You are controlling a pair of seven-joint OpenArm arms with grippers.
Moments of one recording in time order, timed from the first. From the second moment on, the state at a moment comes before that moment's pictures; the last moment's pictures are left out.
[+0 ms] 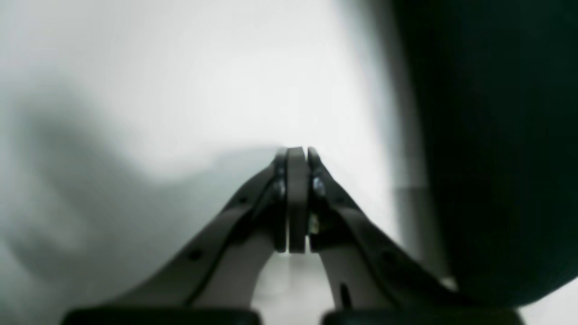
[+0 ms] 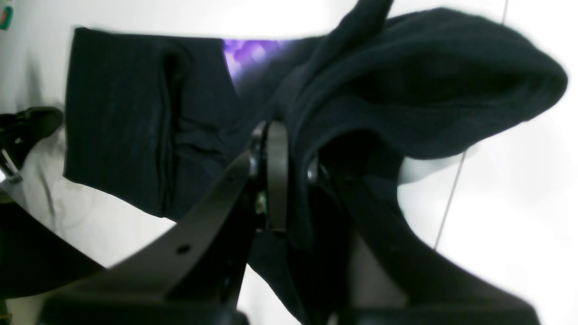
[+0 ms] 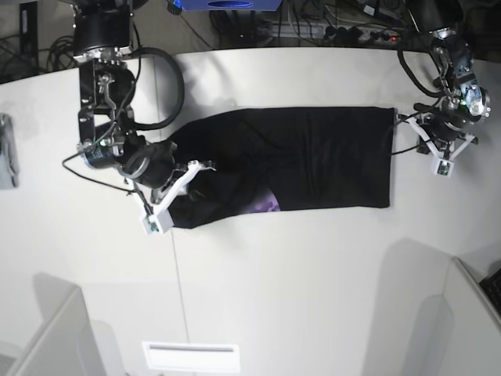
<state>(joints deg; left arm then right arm) 11.2 -19.1 -28.1 87.3 -9.7 -35.1 43.8 1.0 8.2 -5.7 105.5 33.5 2.4 -65.6</state>
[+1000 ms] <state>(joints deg) 9.0 -19.4 -21.8 81.7 -3.8 -34.0 38.3 7.3 -1.1 -26.5 108.1 33.6 -7.3 -65.5</state>
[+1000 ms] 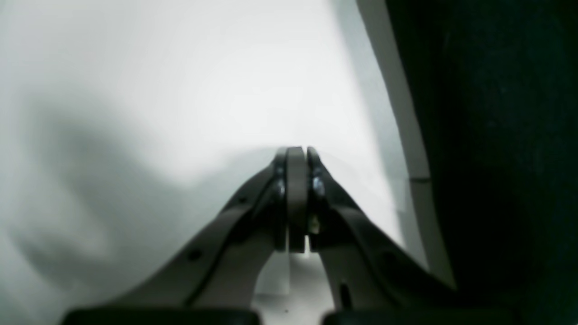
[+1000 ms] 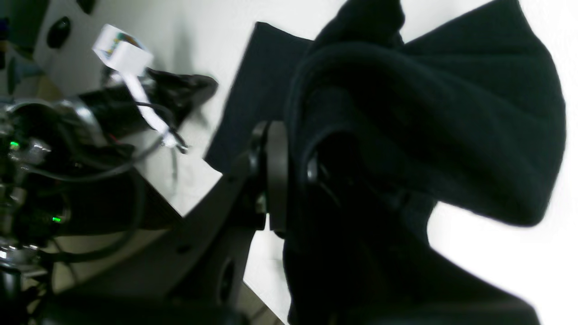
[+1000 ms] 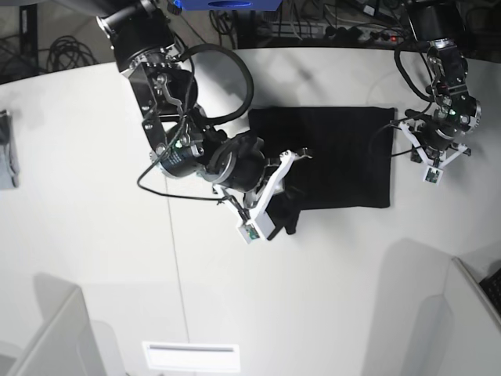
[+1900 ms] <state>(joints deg) 7.0 -12.2 -12.1 85.9 -2.0 -32.8 39.4 9.3 -1.3 -30.2 103.3 33.6 -14.2 -59.7</state>
